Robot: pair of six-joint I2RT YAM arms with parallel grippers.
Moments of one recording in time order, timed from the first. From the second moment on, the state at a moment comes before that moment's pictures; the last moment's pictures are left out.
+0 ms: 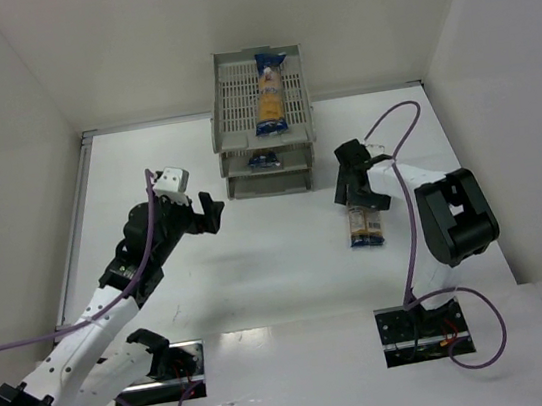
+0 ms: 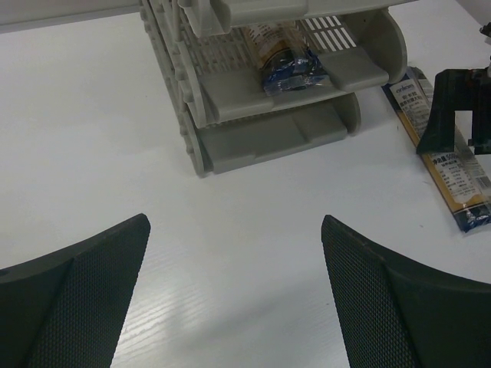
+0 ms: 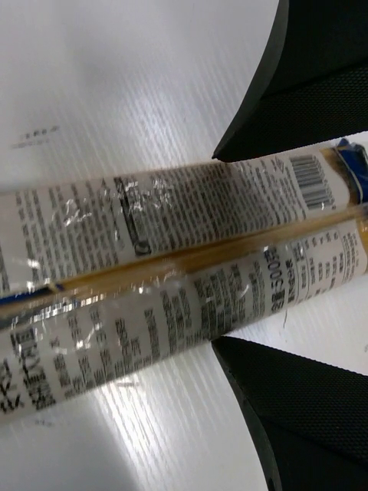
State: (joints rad) left arm -0.46 0.86 0.65 -0.02 -0.04 -0.16; right arm 0.28 1.69 0.99 -0.49 0.37 0.60
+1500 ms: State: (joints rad) left arm -0.43 0.86 0.72 -0.07 -0.07 -0.13; right arm 0.58 1.19 0.75 -0.49 0.19 0.62
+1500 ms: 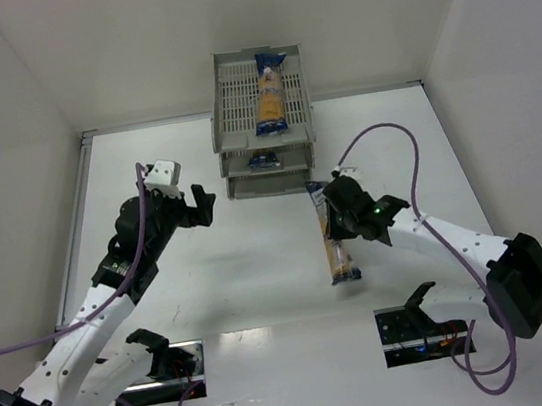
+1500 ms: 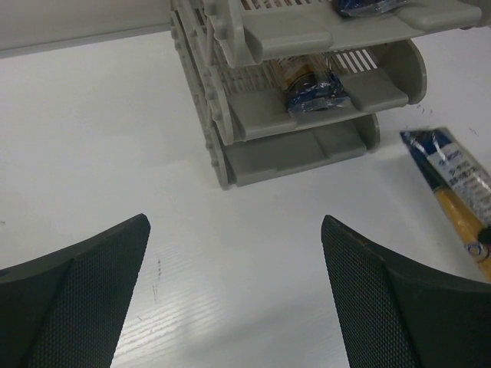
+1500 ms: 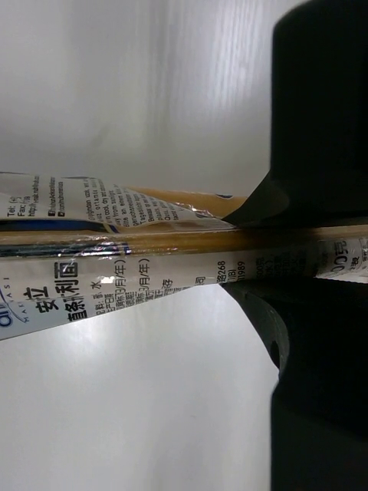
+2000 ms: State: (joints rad) left arm -0.25 0.80 0.73 -0.16 -0.06 -0.18; right arm 0.93 1.30 0.79 -0.40 0.25 0.67
